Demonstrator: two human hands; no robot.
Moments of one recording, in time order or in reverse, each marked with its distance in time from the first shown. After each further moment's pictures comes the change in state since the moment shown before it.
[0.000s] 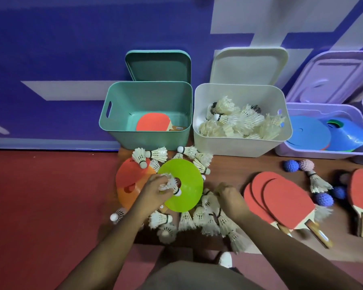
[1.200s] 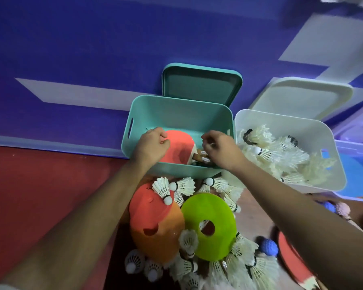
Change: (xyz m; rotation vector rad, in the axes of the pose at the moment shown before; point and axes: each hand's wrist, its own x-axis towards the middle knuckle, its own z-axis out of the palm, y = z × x) left_hand 0.207 0.016 -0.166 0.211 0.220 -0.034; right_hand 0.213 -0.176 -0.122 0.190 0.209 -0.122
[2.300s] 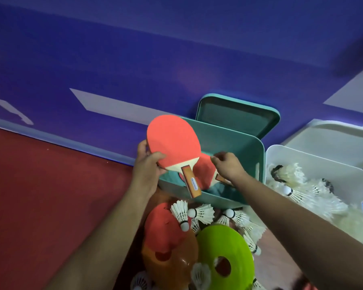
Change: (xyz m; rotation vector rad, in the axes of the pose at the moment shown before) left_hand -0.027 -0.019 -0.049 -1.350 0.297 -0.290; right_hand 0.069 -0.024 0.040 0.243 -0.146 0.327
